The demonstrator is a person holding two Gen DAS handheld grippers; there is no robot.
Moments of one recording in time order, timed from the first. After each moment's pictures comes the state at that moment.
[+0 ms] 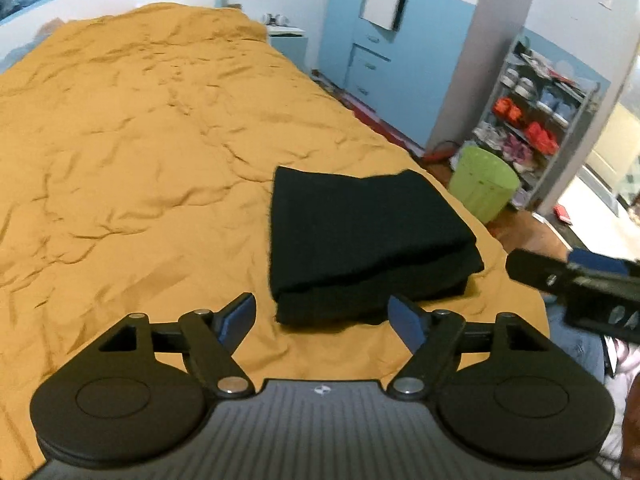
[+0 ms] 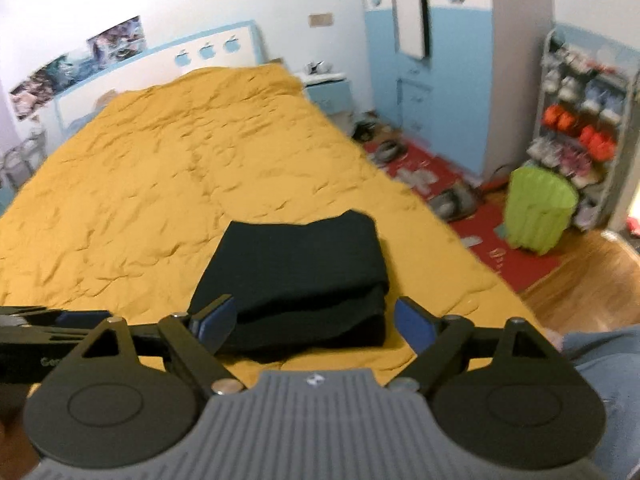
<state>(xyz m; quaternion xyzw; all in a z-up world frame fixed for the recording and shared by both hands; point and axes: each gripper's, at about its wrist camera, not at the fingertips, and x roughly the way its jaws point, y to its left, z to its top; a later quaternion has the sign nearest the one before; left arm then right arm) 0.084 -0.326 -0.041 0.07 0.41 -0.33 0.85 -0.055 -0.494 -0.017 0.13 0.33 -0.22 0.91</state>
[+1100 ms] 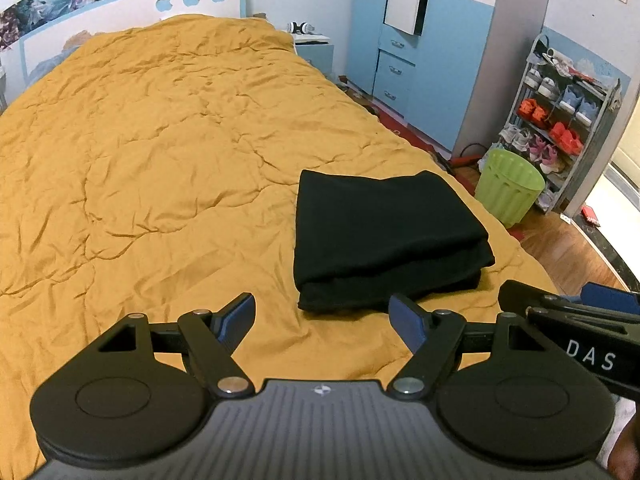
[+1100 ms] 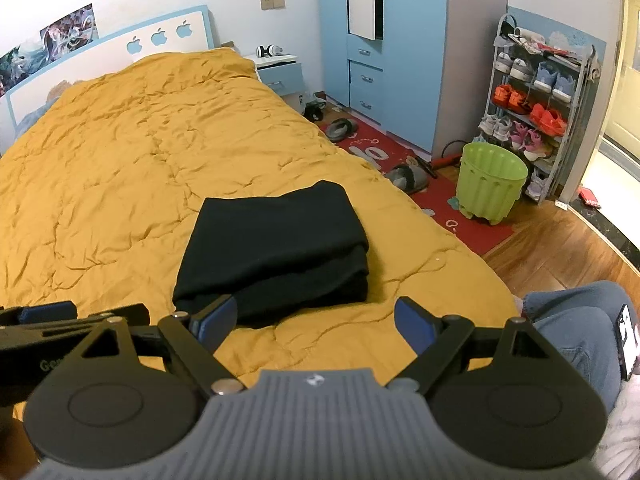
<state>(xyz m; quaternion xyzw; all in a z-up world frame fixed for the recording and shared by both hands) 0.062 -0.317 -0.035 0.09 0.39 -0.30 0.86 -0.059 -0.456 -0.007 0.14 0.36 -0.28 0.88</state>
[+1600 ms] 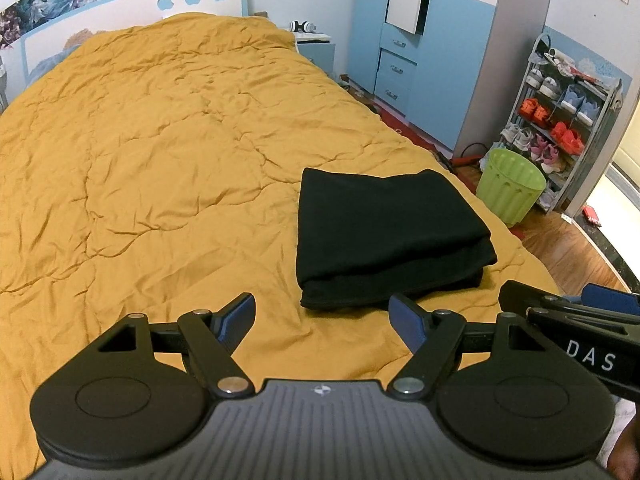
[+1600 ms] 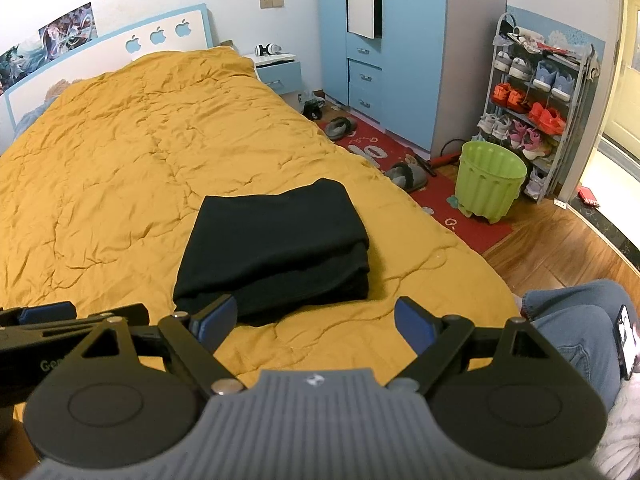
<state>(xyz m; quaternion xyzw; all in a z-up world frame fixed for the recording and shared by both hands) 0.064 -0.314 -0.036 0.09 0.40 -0.30 0.86 -0.061 -0.453 -0.009 0.14 0.36 -0.28 0.88</state>
